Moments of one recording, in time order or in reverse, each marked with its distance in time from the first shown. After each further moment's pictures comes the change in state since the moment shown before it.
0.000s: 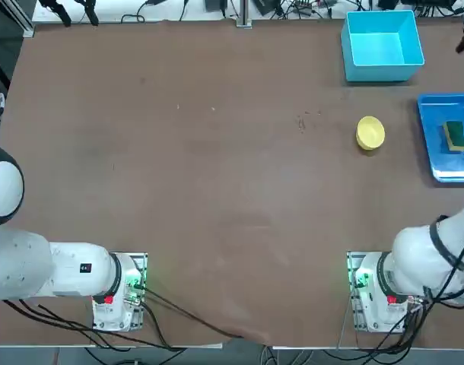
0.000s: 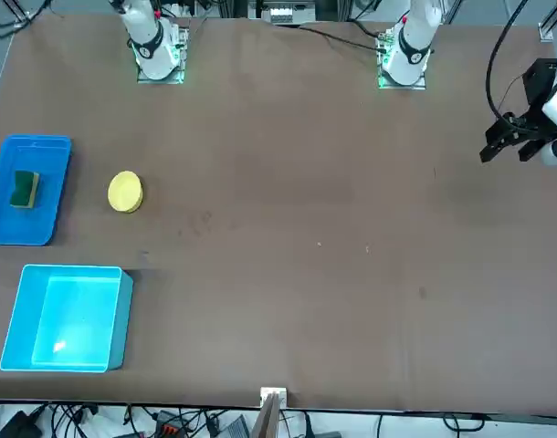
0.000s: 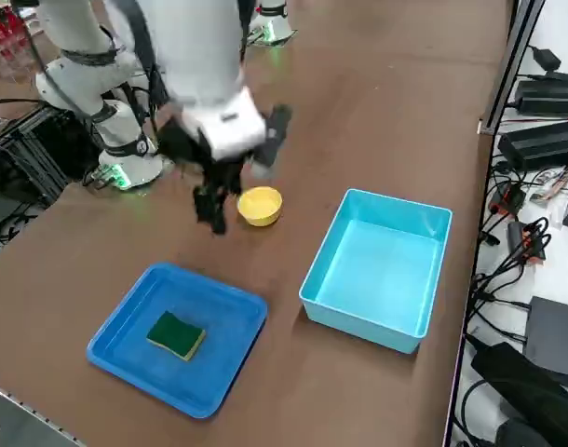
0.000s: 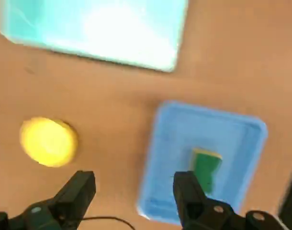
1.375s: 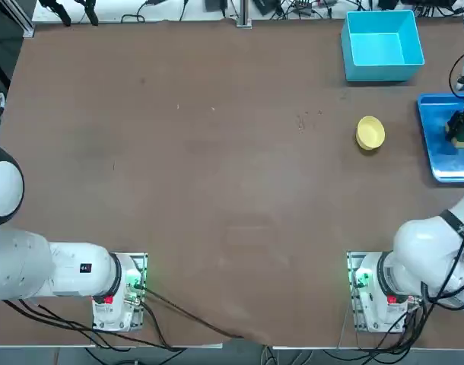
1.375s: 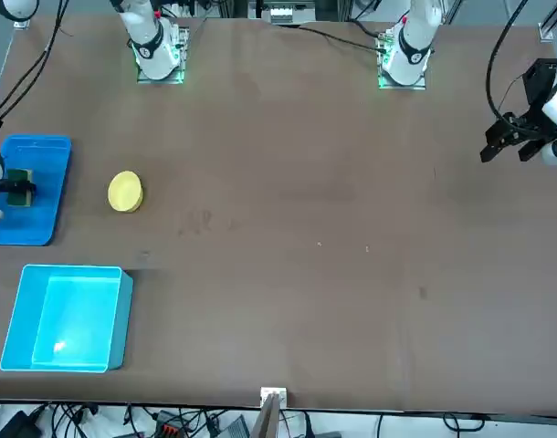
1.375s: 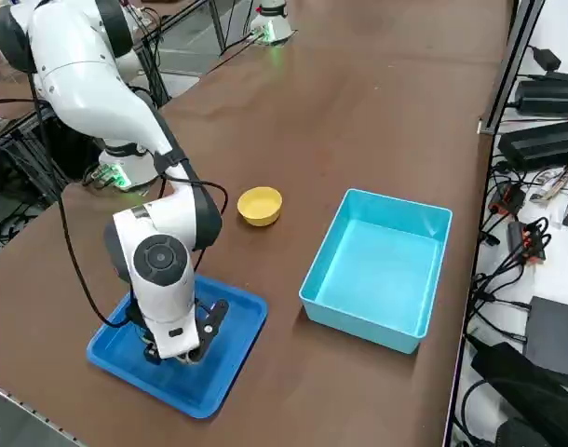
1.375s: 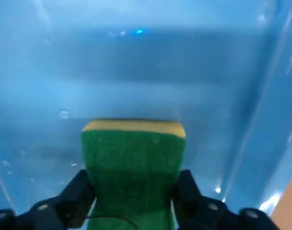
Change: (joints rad) arm -0.237 0.386 -0.048 -0.214 -0.173 0.438 -0.049
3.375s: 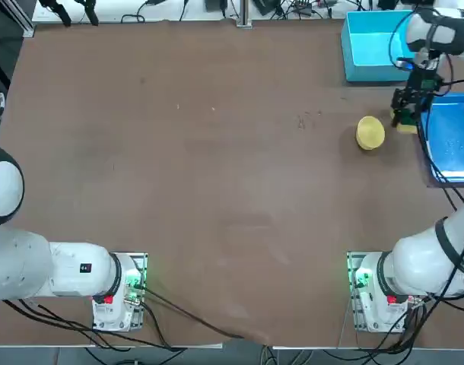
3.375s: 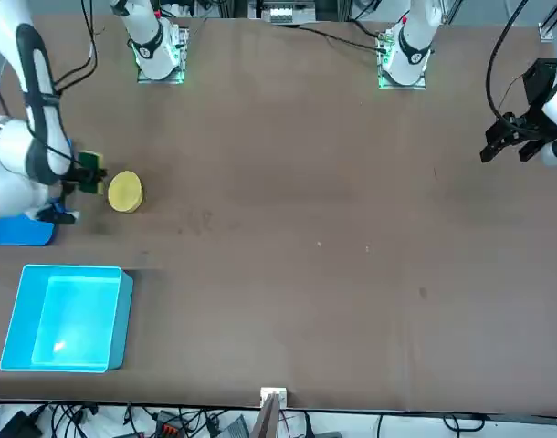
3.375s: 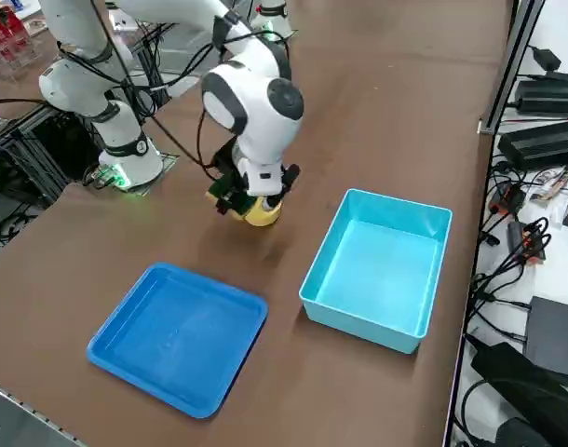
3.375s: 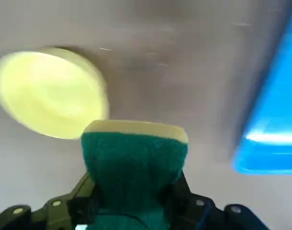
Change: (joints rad) arm 0.422 -0.391 0.008 -0.322 0.053 -0.362 0.421
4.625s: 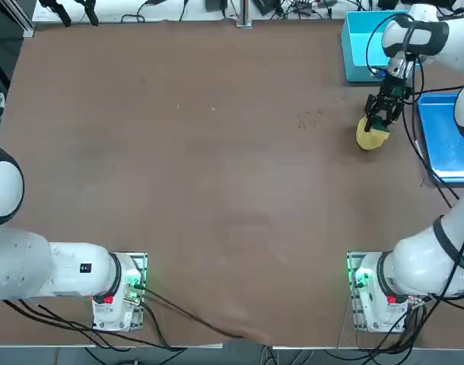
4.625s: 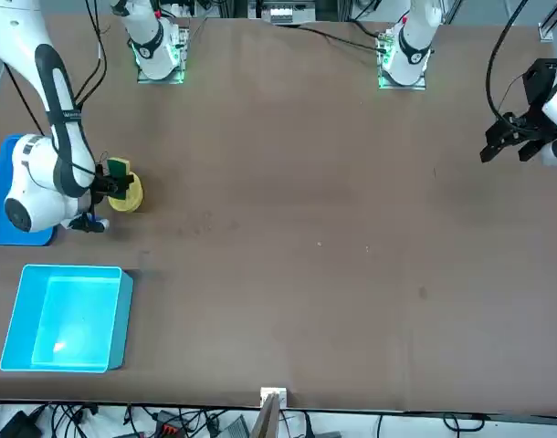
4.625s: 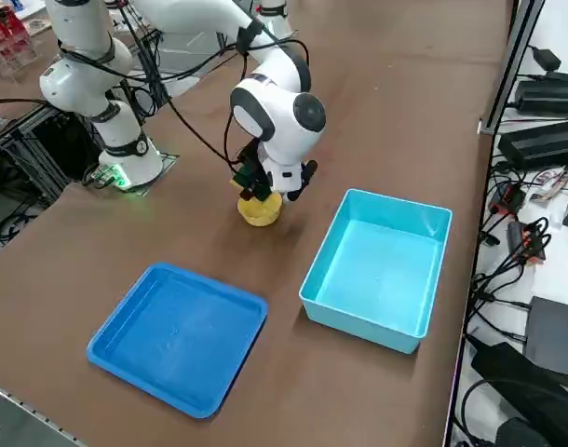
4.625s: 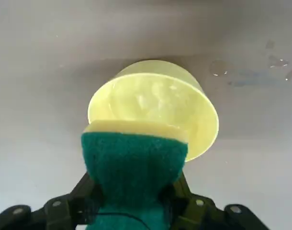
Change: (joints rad) arm 0.052 0.098 0.099 0.001 0.194 0.010 0.108
